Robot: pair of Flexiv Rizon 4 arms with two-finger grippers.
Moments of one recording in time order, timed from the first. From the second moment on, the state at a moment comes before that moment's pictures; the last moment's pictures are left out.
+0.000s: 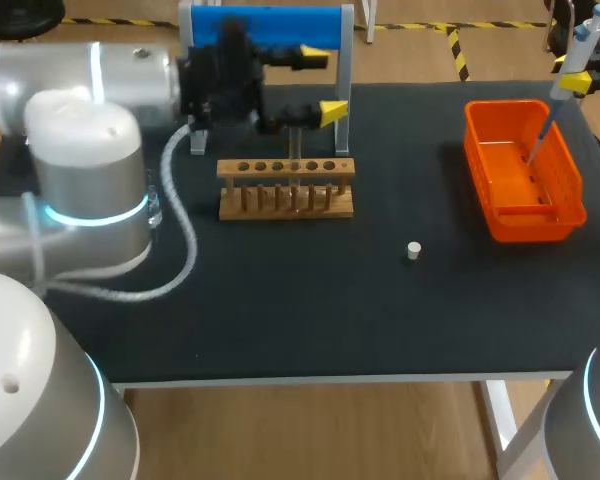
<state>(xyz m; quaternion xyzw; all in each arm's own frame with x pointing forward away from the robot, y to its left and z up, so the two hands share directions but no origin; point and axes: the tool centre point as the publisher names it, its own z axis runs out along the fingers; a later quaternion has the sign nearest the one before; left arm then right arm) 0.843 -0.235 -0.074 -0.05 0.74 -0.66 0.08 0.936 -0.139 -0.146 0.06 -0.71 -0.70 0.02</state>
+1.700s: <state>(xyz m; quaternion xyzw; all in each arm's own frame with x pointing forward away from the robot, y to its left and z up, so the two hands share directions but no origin) 0.891 -0.428 -0.050 -0.03 0.77 -0.64 0.07 0.936 -0.139 -0.146 0.06 -0.71 -0.70 0.02</state>
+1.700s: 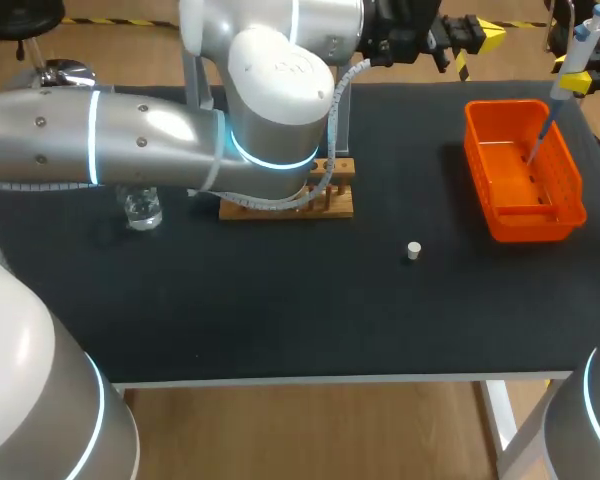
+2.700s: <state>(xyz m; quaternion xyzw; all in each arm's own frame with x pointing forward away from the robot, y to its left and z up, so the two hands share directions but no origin) 0.907 -0.475 -0.042 -0.02 0.75 -0.65 0.07 0.936 -0.139 -0.146 0.06 -0.71 -0.70 0.02</state>
